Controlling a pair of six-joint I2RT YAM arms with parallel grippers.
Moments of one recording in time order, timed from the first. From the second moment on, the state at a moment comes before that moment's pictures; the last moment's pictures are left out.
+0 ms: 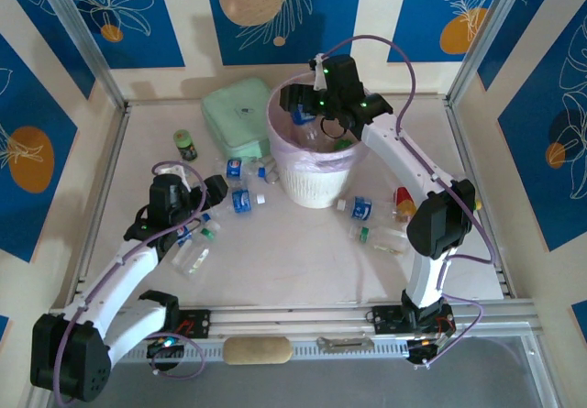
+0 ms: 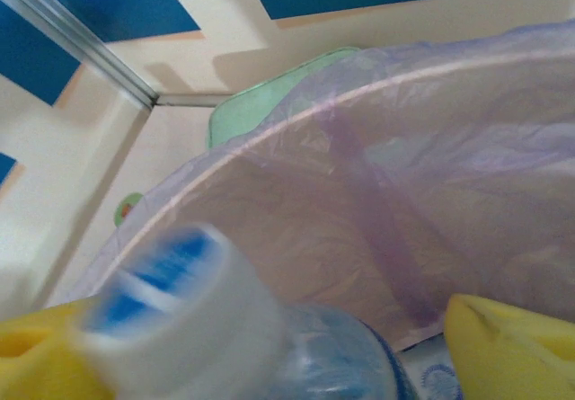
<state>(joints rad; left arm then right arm) -0.25 0.94 0.55 -0.15 0.07 -0.61 0.48 1.84 1.86 -0.55 -0.15 0.41</state>
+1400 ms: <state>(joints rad) -0.24 0.78 0.53 -0.77 0.03 -0.60 0.58 1.01 1.02 -0.26 0.05 0.48</state>
